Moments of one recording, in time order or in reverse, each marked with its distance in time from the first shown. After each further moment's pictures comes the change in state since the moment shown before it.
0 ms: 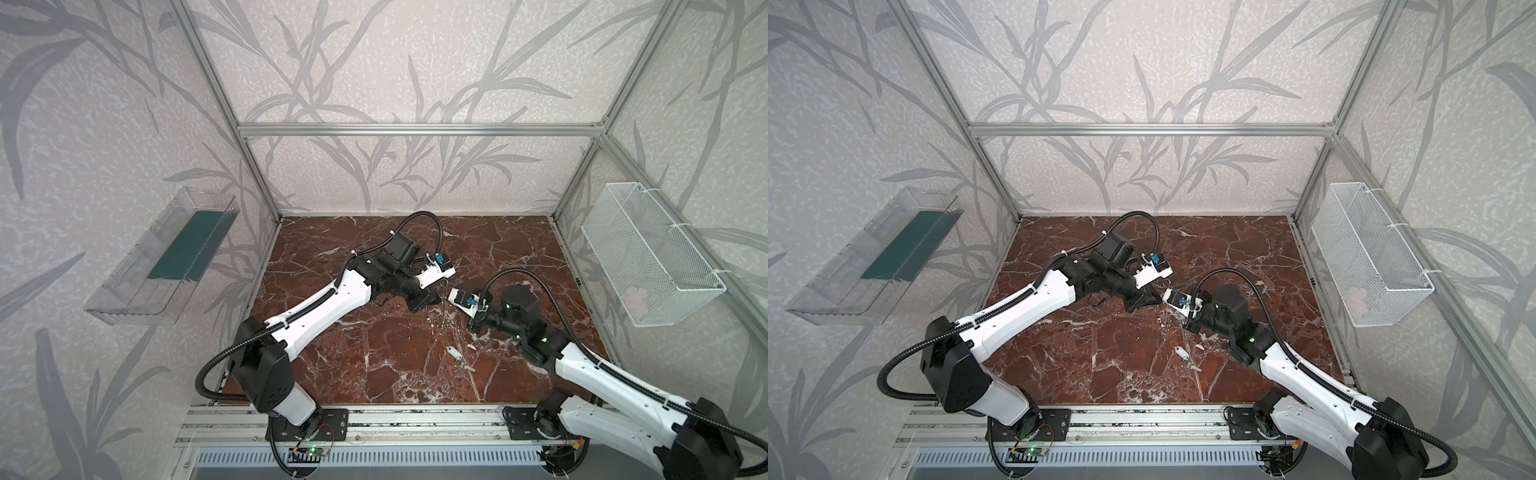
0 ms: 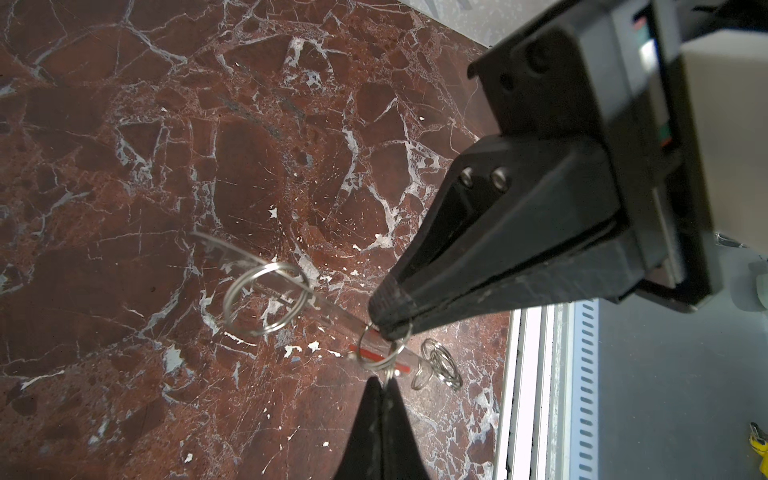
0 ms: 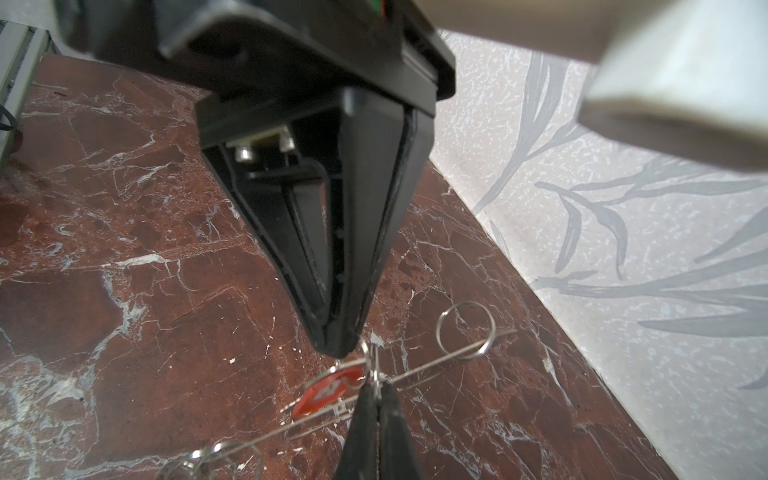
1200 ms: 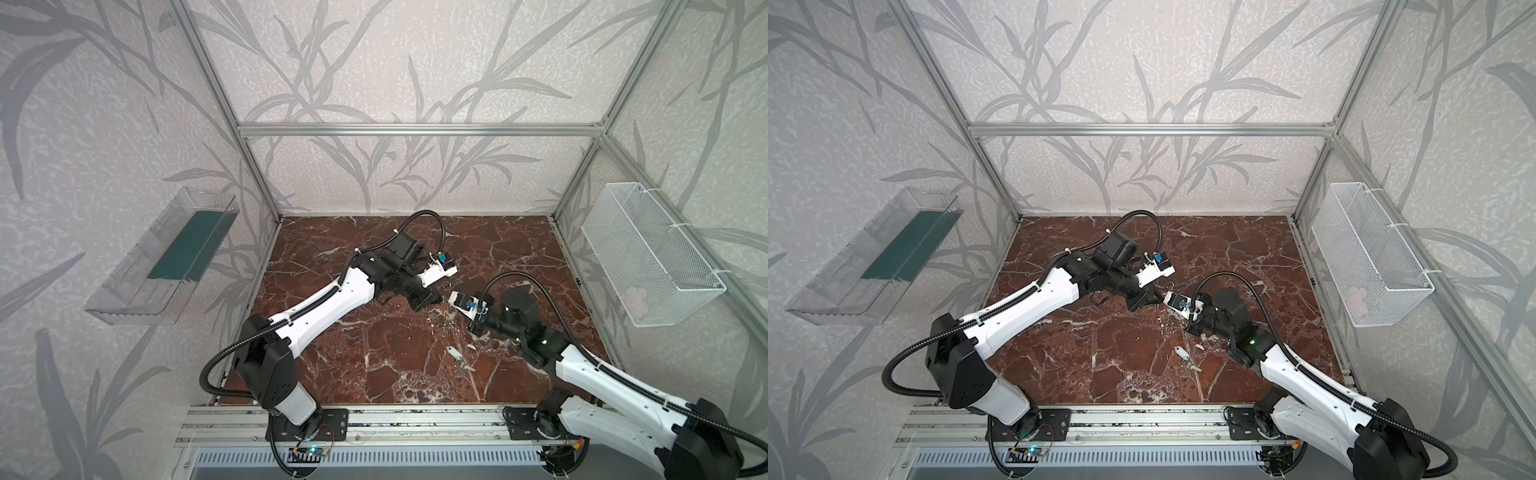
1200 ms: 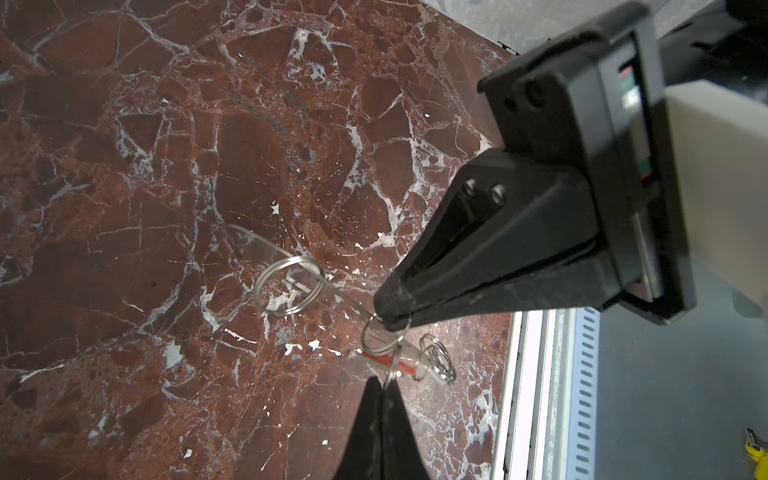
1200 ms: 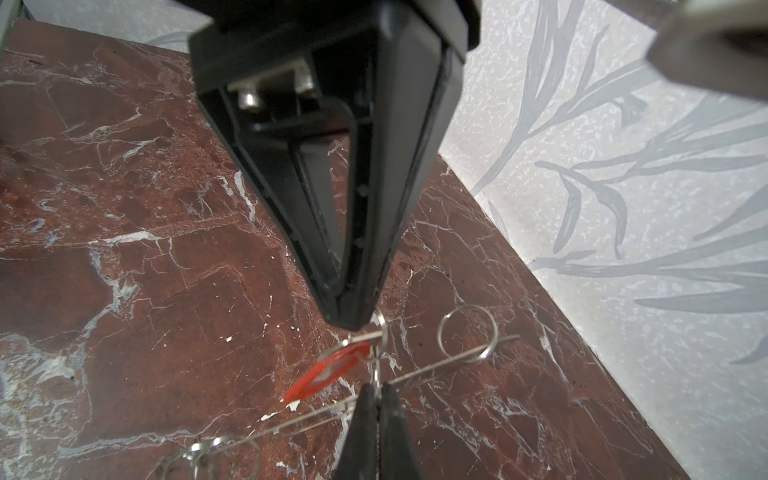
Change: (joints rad) left arm -0.001 0.031 0.039 -0.027 -0.021 -0.022; right arm 0.005 -0.011 -0.026 -0.019 0.041 -0.007
